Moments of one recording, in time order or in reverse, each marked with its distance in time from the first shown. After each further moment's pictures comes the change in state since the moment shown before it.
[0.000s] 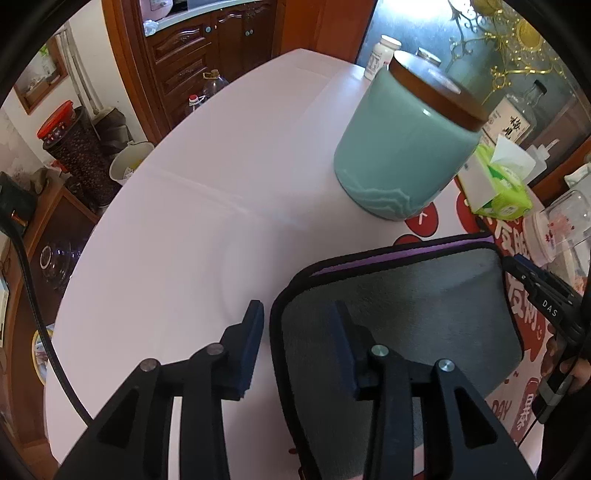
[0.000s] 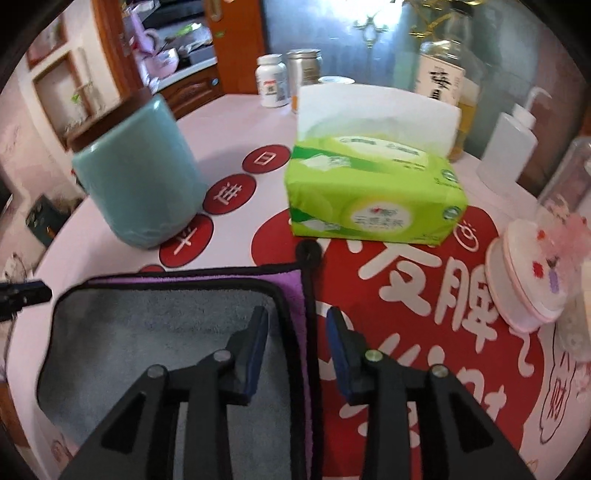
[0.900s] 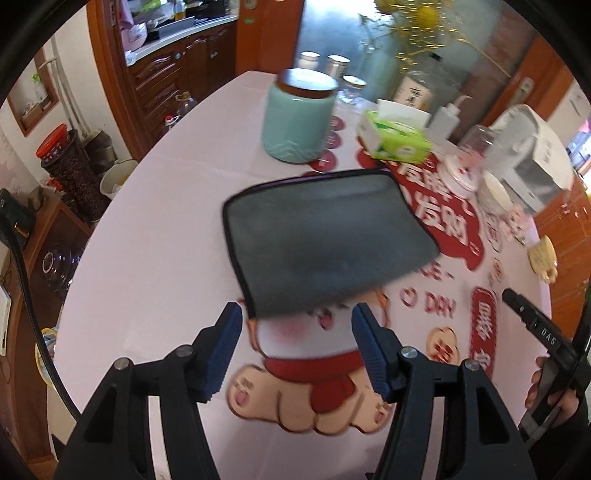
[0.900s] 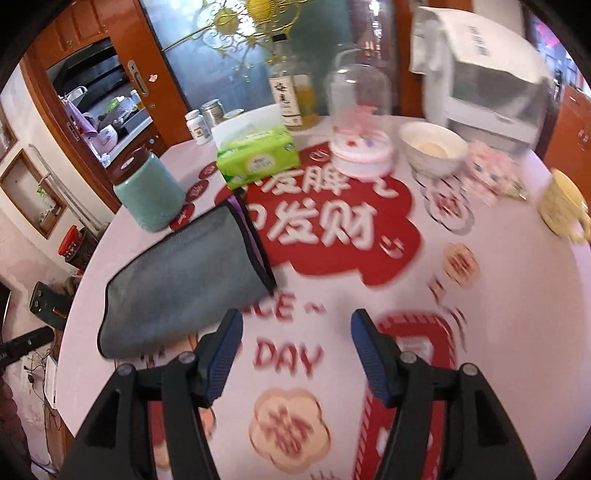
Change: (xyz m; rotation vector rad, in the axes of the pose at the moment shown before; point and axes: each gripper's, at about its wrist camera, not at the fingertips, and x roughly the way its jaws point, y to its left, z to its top) left arm -0.149 -0.059 -0.145 0.129 -0.057 -0.069; right arm -0.189 -0.027 -0.164 0.379 -0.070 -0.095
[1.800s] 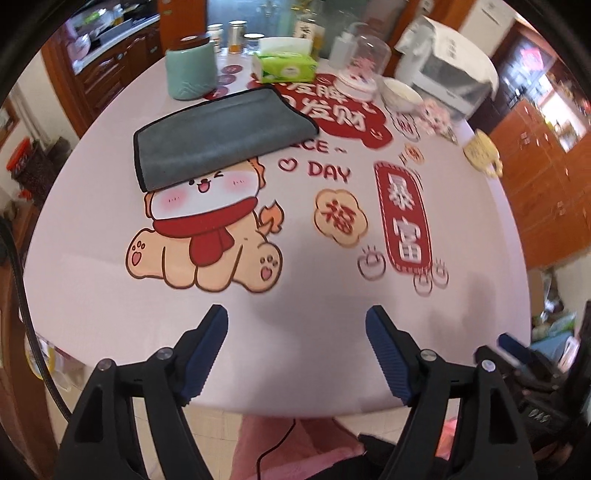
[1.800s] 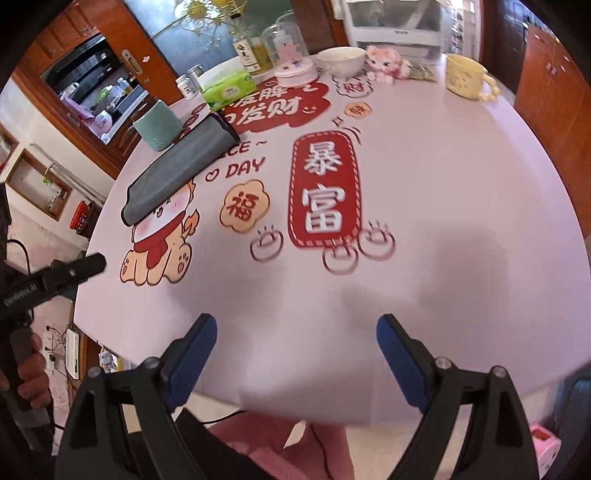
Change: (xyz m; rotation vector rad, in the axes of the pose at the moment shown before) left arm -0.052 -0.128 -0.165 0.182 0.104 -0.078; right arm -0.152 -0.069 -0.203 0.121 0.157 0.020
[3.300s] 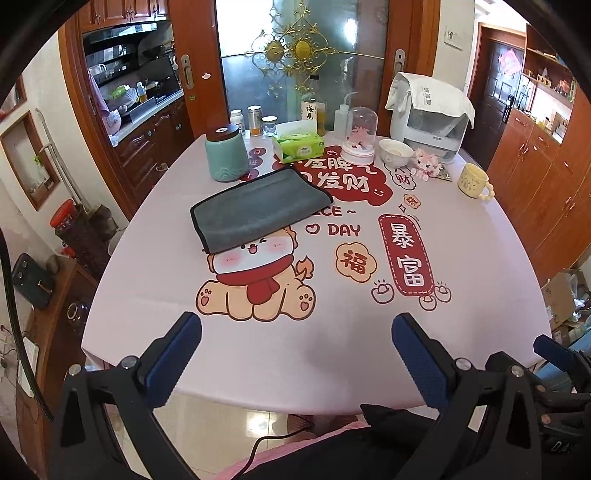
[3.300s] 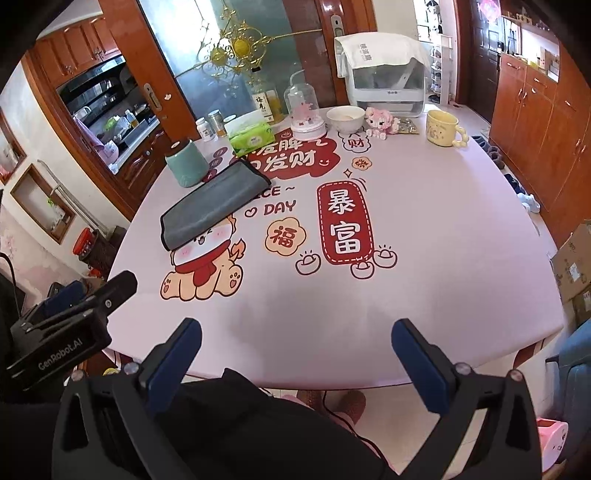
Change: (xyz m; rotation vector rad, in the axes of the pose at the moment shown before) left arm -0.110 -0.002 -0.041 0.084 -0.289 0.142; right arm -0.097 0.083 -0.039 0.002 -0.184 -0.061
